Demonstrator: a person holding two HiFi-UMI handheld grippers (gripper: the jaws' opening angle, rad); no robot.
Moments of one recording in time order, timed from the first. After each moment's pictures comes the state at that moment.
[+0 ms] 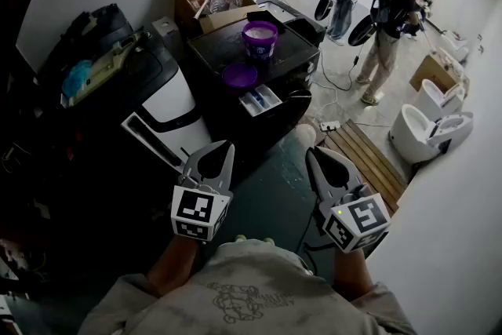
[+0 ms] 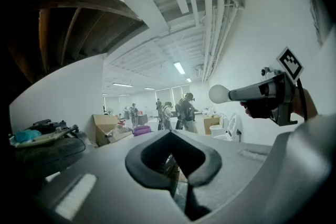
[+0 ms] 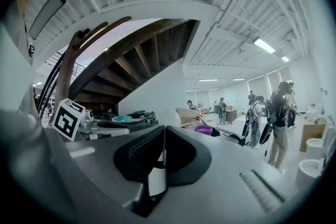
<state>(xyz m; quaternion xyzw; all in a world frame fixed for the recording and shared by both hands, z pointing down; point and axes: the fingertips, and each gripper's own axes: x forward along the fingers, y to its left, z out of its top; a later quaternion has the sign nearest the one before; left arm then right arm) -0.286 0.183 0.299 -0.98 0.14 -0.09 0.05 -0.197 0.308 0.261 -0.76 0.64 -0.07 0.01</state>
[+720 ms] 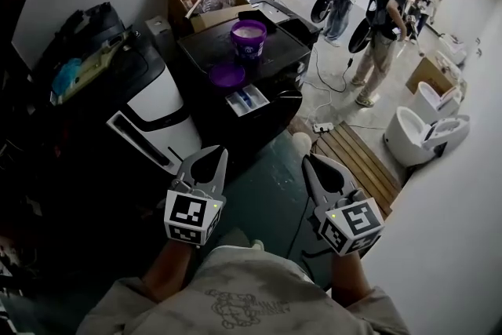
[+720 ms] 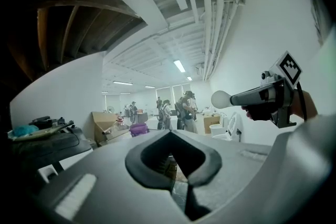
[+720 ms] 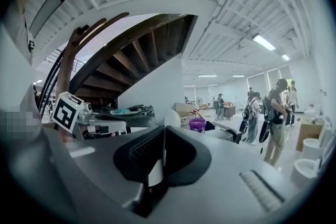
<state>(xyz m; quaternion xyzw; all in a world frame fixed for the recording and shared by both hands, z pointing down) -0.259 0.208 0.319 -0.98 0.14 -0.10 0.04 -0.159 0.340 0.299 -0.76 0.64 -0.08 -0.02</state>
